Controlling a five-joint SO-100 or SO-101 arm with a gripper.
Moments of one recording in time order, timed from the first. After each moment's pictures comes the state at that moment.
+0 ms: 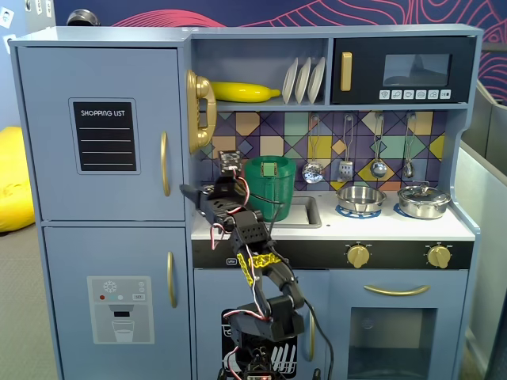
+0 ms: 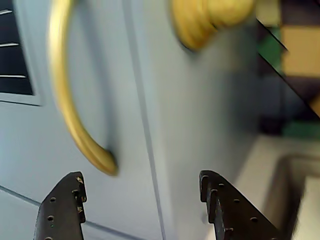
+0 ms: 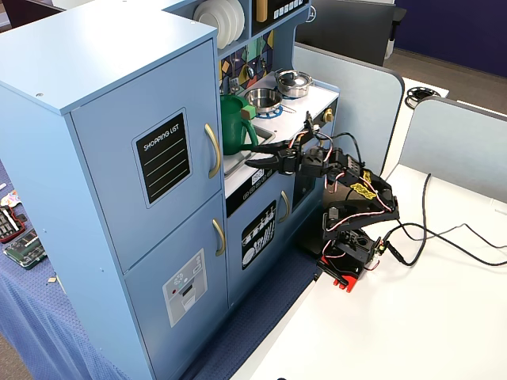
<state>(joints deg) -29.1 153.3 121.3 27.9 -88.5</state>
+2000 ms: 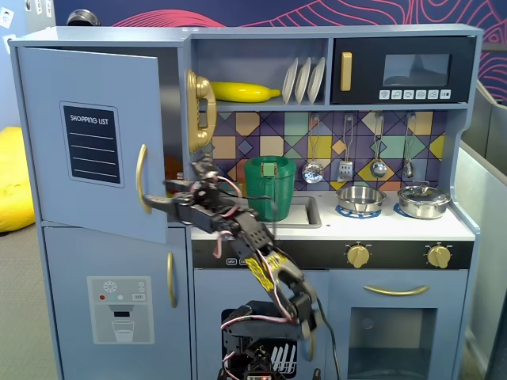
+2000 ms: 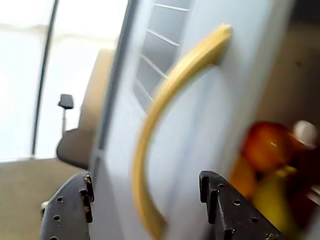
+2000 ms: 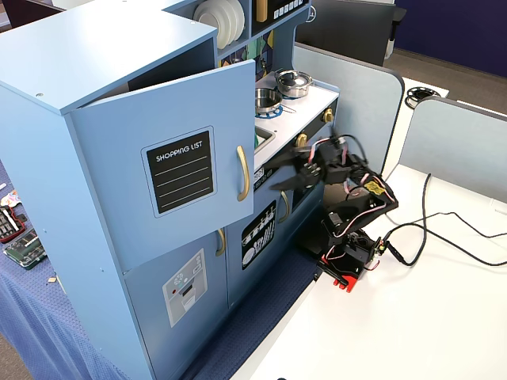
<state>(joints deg) -51.0 163.5 117.2 34.5 -105.2</state>
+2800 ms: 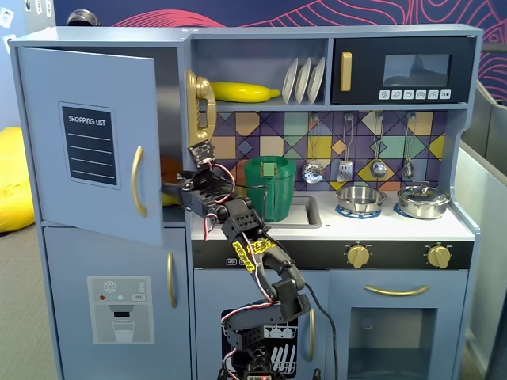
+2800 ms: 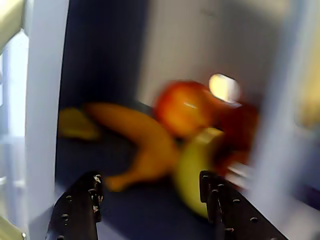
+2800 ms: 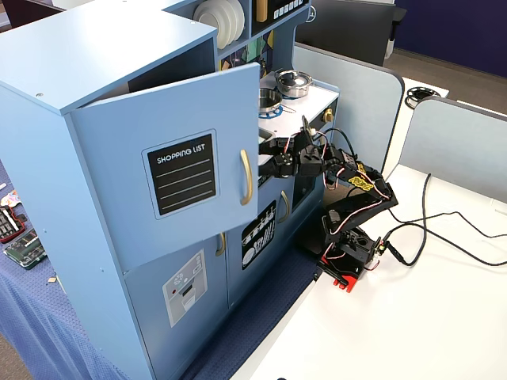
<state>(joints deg) -45.4 145.6 111.1 28.5 -105.6</state>
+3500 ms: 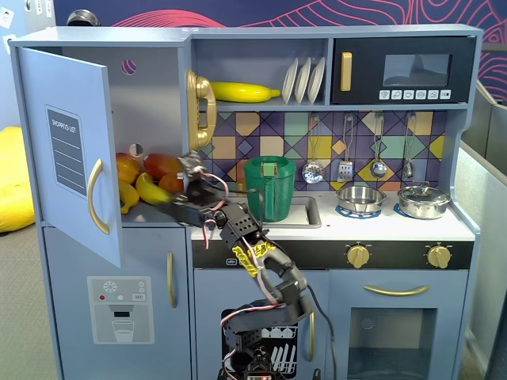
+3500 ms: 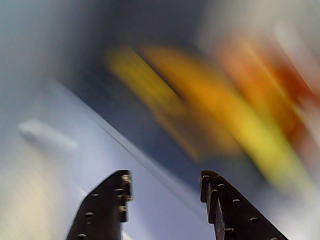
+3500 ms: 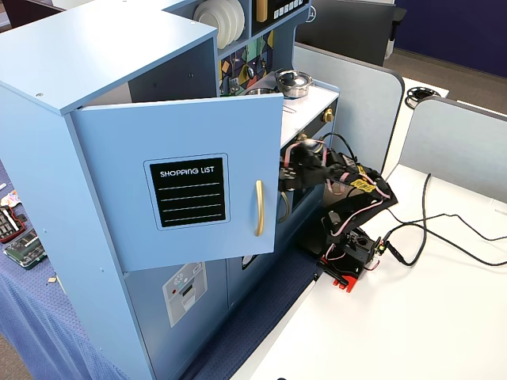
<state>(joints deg) -40.2 148.8 116.3 39.9 -100.7</state>
